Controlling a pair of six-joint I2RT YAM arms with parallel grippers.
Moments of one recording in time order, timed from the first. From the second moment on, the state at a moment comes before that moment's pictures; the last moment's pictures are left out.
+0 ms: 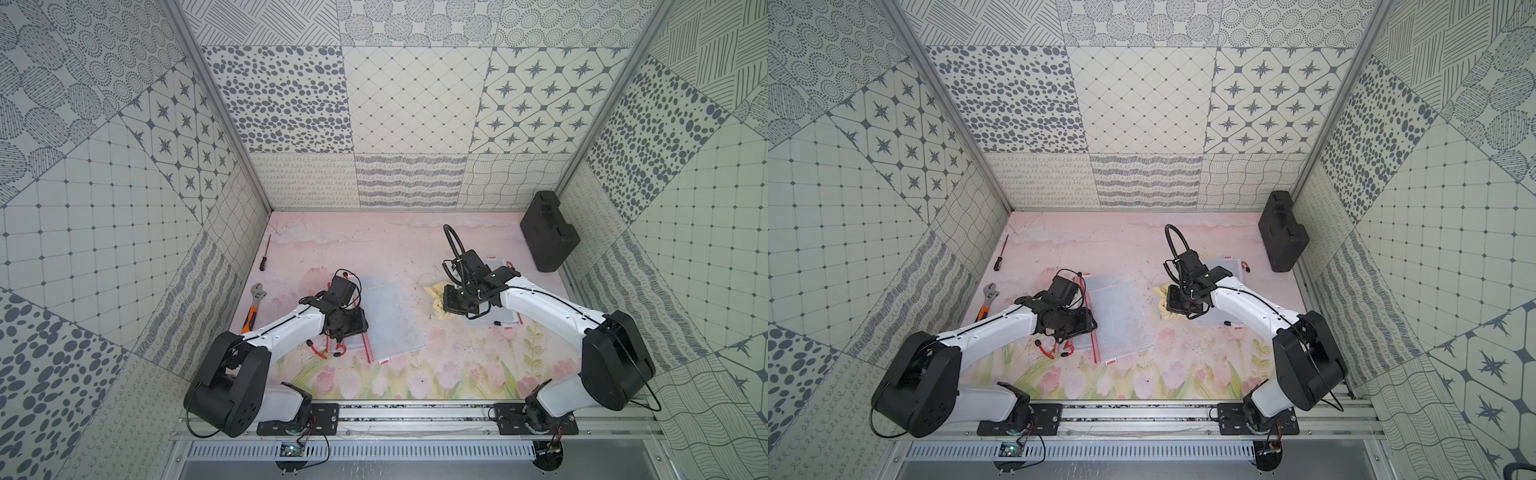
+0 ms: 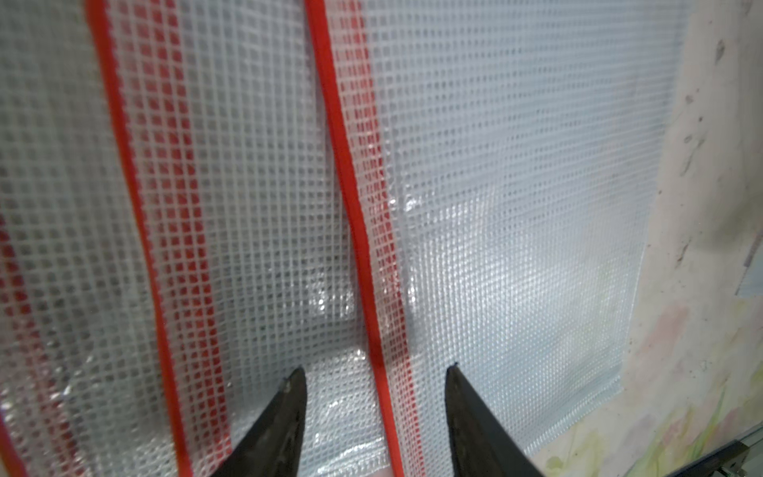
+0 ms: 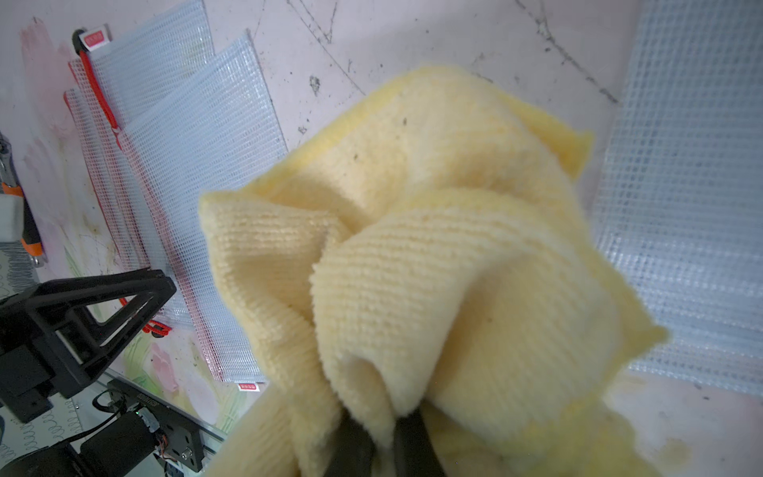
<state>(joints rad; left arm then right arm) -0.43 1.37 0.65 -0.48 0.22 -0.61 0.59 1.51 1.05 -0.70 -0.22 0.64</state>
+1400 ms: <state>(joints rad) -0.43 1.43 0.73 -0.34 0.32 -0.65 0.69 1.75 1.13 -0.64 -0.25 0.67</state>
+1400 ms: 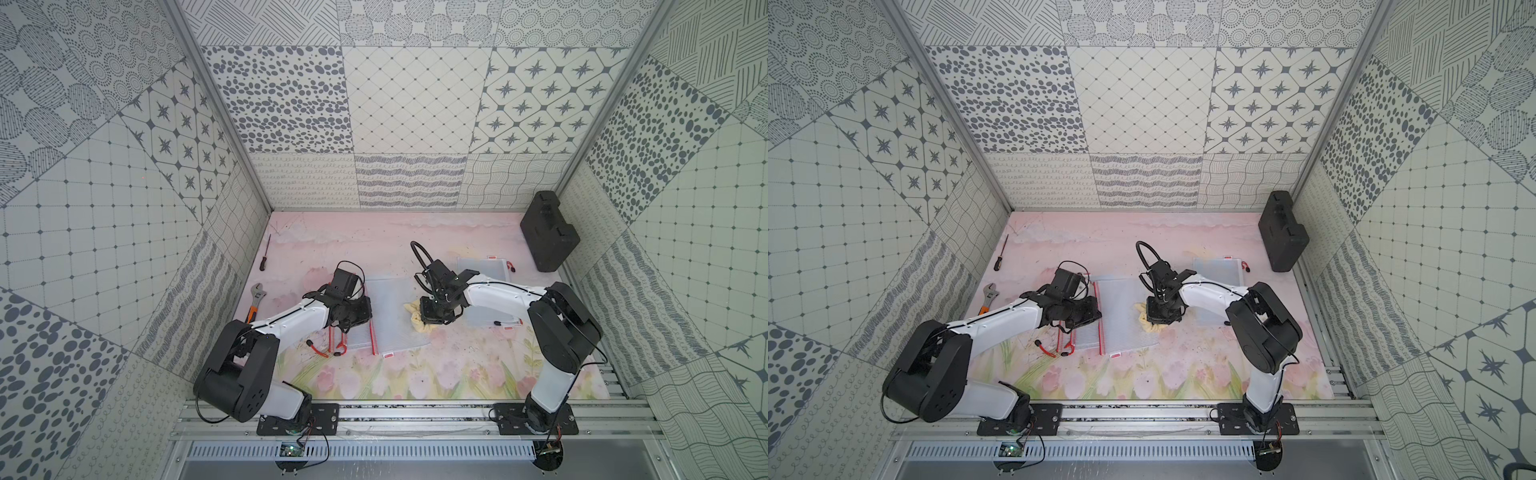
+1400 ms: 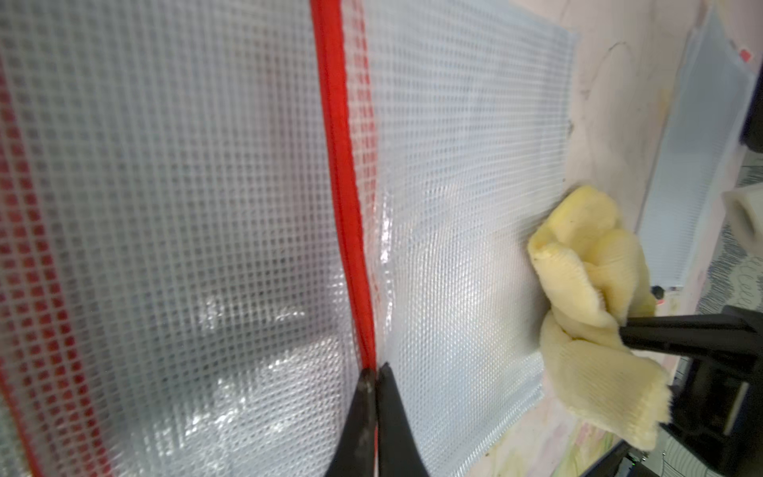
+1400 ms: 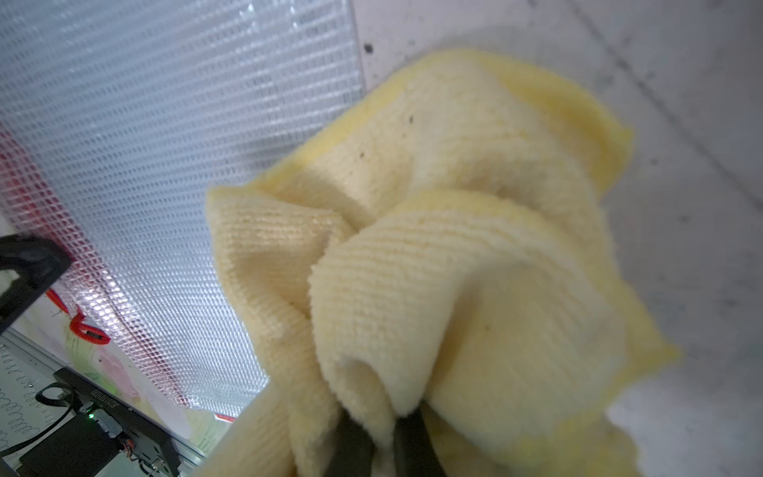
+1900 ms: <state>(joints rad) -0.64 1.74 1.16 -0.35 0.49 -0.61 0.47 1.20 1.12 -0.84 -0.12 0.67</state>
